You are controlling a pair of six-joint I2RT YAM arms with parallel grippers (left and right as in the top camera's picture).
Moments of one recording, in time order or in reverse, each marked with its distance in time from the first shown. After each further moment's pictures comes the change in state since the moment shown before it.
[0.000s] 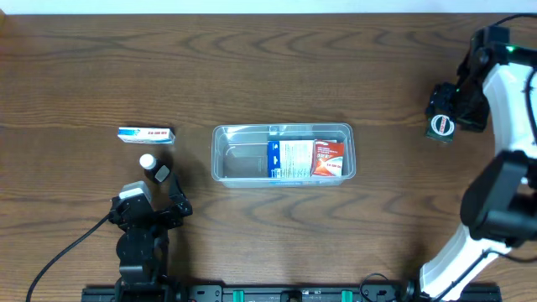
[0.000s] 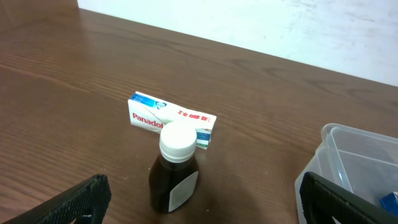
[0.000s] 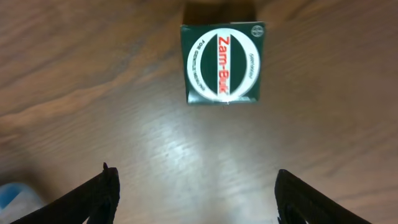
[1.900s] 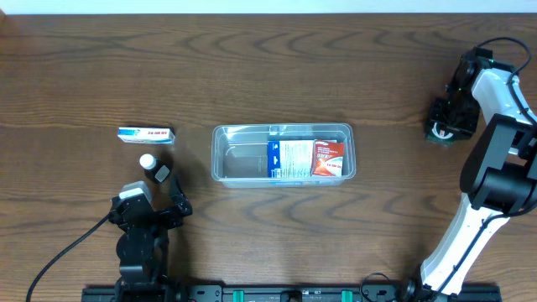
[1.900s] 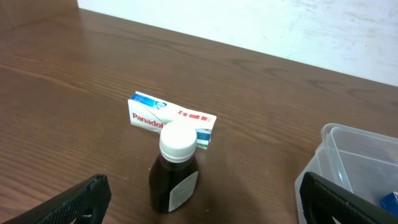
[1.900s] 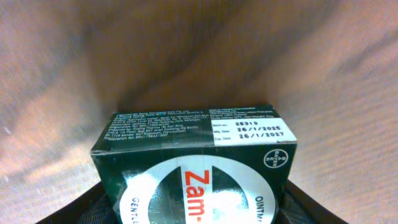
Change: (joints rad) left arm 0.000 0.000 0.000 0.000 0.000 0.000; right arm -0.056 0.247 0.002 0.133 0.017 -0.082
